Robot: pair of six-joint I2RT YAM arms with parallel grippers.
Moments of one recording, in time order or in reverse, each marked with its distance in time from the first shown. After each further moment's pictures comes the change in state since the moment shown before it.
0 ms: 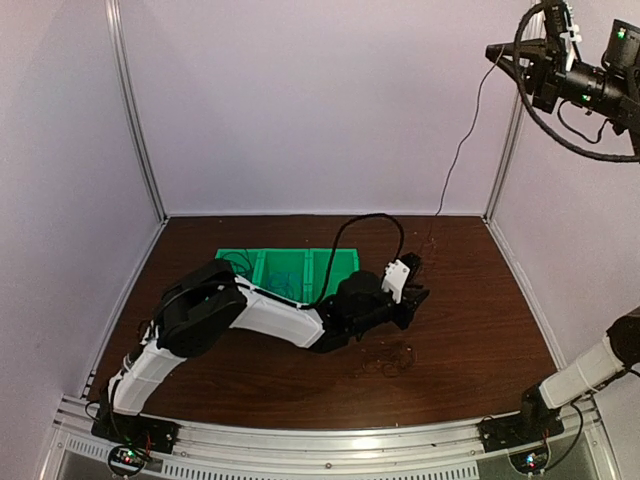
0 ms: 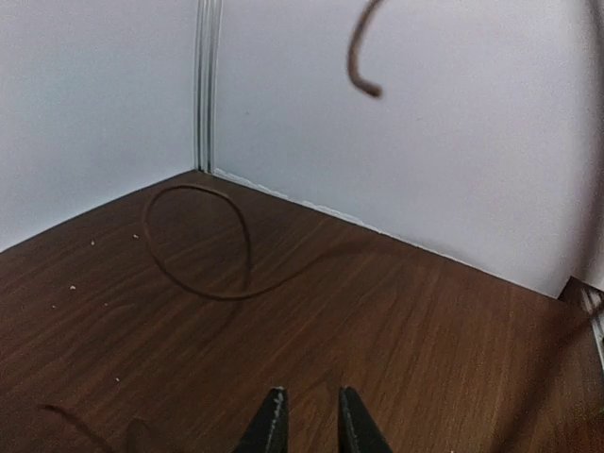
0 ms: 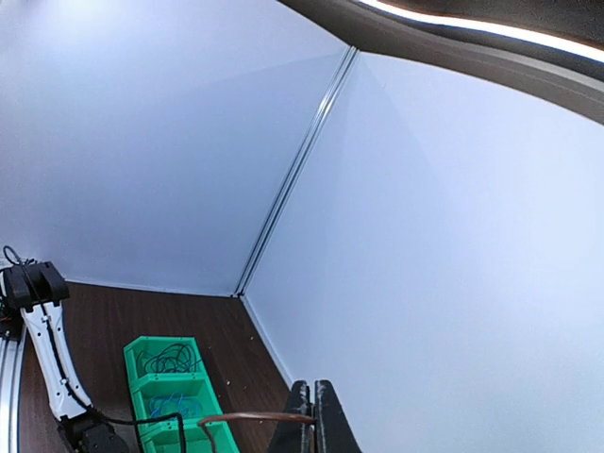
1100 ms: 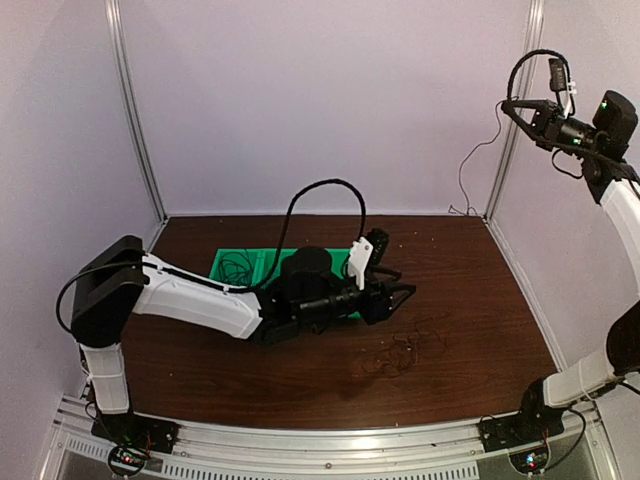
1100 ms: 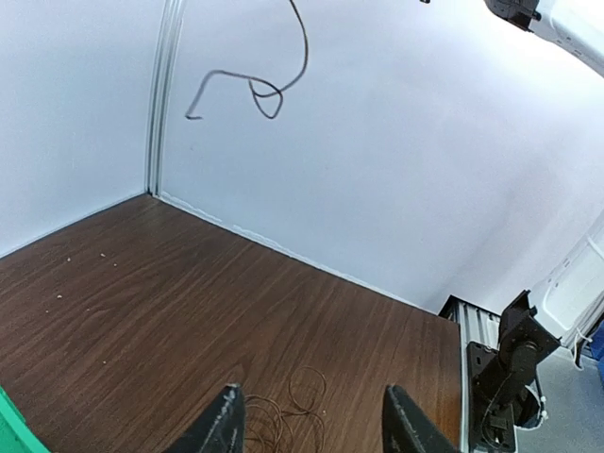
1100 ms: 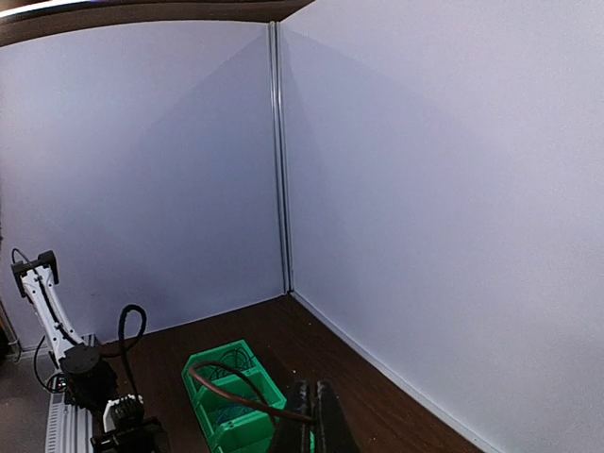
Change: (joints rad) left arm -0.009 -0.447 -0.402 -0.019 0.162 -0.116; right arm -0.439 -0.063 -0.674 0.912 -0.423 0.760
